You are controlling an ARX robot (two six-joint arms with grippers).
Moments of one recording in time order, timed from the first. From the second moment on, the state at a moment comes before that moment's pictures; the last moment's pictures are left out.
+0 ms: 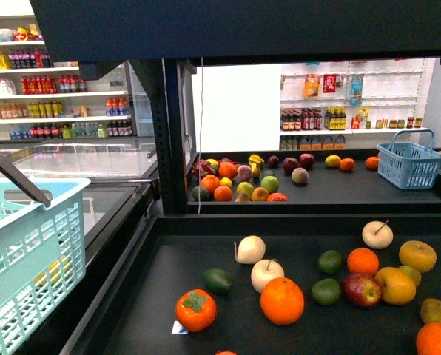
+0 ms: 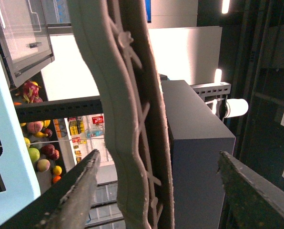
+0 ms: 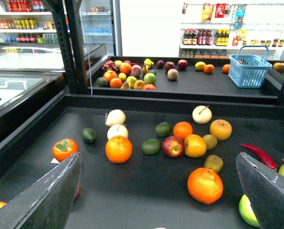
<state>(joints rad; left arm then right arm) 0.34 2.11 1.09 1.39 0.34 -1.63 0.00 0.01 0.02 0.00 0.00 0.00</state>
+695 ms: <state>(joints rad) 0.37 1.92 1.03 1.02 0.37 -1.29 0.00 0.01 0.02 0.00 0.00 0.00</state>
